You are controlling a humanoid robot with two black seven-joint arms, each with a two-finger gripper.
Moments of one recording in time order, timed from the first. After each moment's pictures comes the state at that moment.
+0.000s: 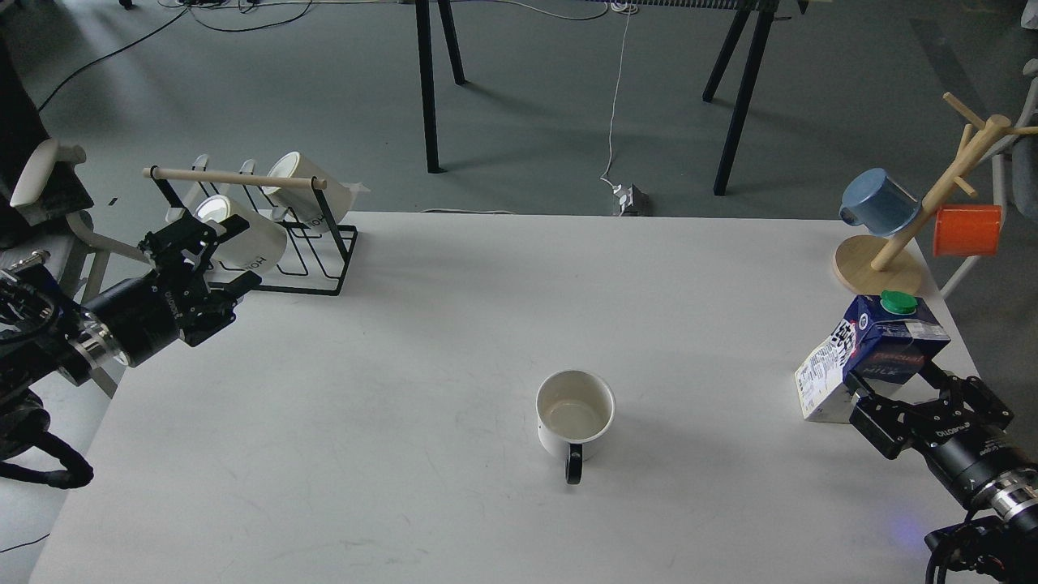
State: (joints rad) left arm -0.45 0.75 -0.60 -0.95 0.59 -0.49 -0.49; right arm -0.12 -0.67 1.02 1.15 1.05 0.49 -0.28
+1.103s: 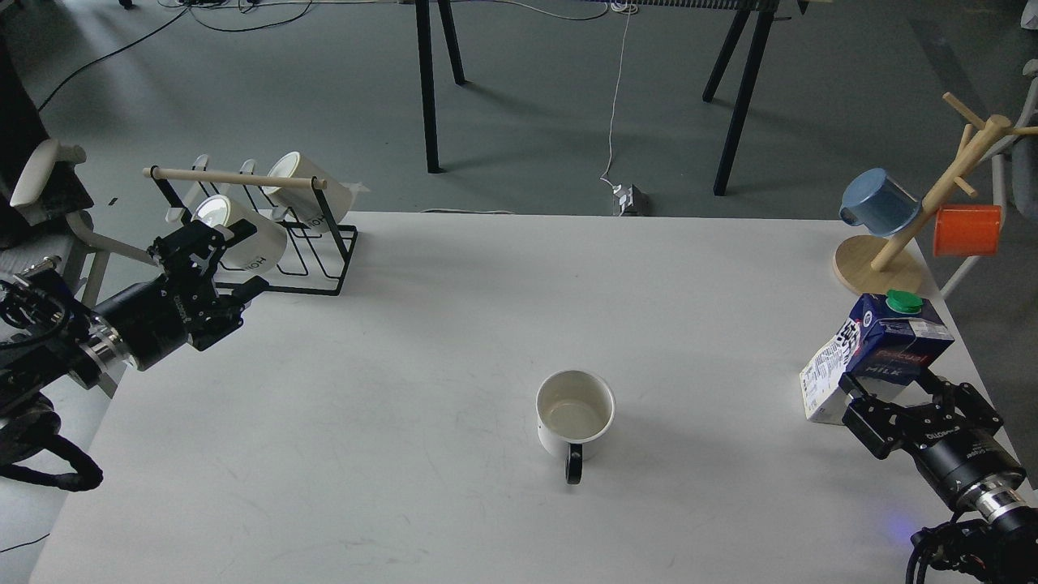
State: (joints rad) left arm -0.44 0.73 -0.60 -0.94 0.60 -0.49 -0.49; right arm -0.11 -0.60 1.06 1.07 1.02 0.49 -0.27
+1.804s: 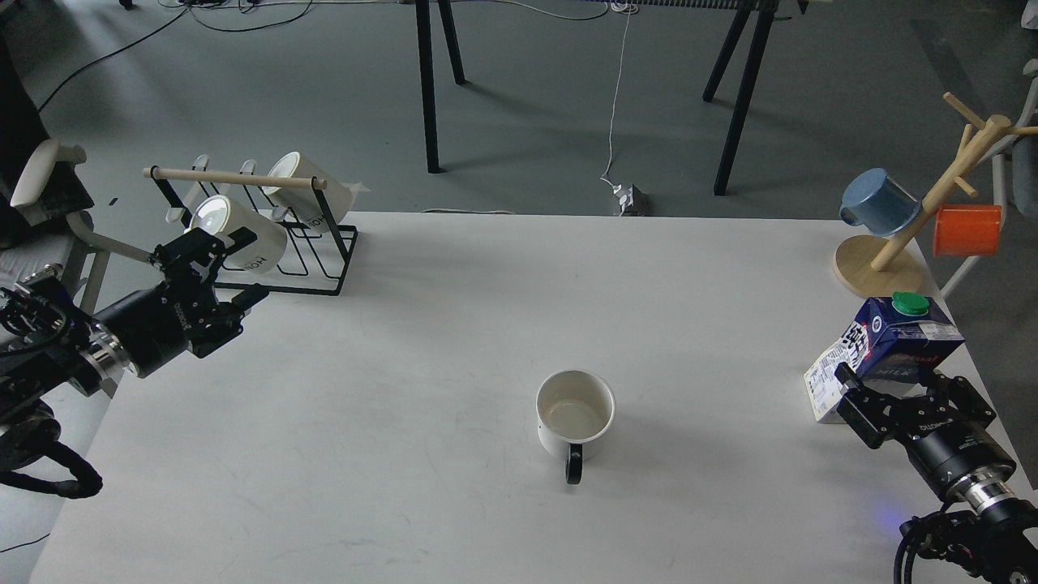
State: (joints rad) left arm -0.44 0.73 -0.60 -0.94 0.60 -0.49 -0.49; right arm -0.08 -0.56 1.07 1.06 1.02 0.49 -0.27
